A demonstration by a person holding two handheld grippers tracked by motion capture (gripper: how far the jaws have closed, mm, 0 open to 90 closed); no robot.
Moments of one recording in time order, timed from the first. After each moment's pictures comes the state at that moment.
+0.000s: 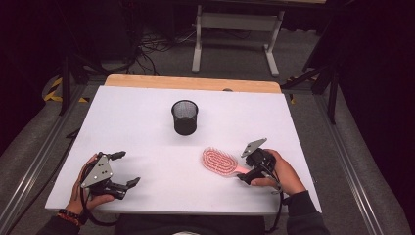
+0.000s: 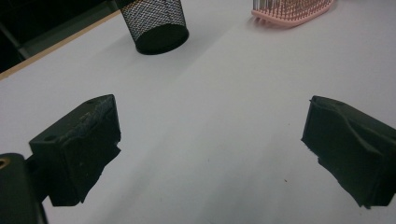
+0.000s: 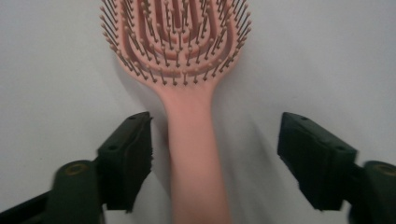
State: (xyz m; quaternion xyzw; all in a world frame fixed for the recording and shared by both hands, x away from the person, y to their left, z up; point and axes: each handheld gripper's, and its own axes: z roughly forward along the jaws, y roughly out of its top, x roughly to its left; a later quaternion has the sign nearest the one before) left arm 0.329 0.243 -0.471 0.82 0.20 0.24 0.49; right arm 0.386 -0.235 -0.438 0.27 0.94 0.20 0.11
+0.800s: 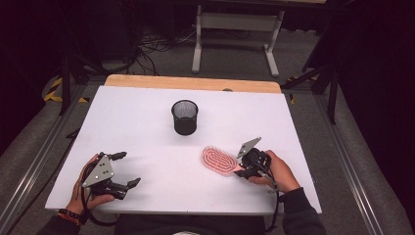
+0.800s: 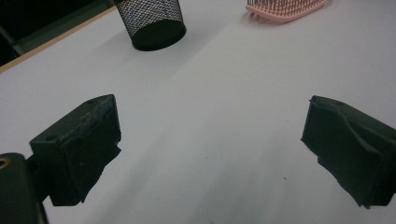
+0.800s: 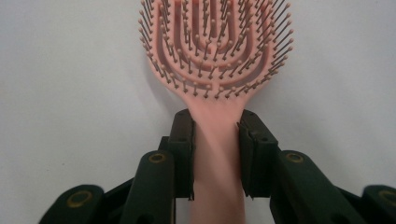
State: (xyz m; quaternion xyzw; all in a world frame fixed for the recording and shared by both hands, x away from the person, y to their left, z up) left arm 0.330 0.242 -0.473 0.82 0.20 0.23 0.49; right arm 0.388 -0.226 -0.439 0.23 0.95 0.21 0.09
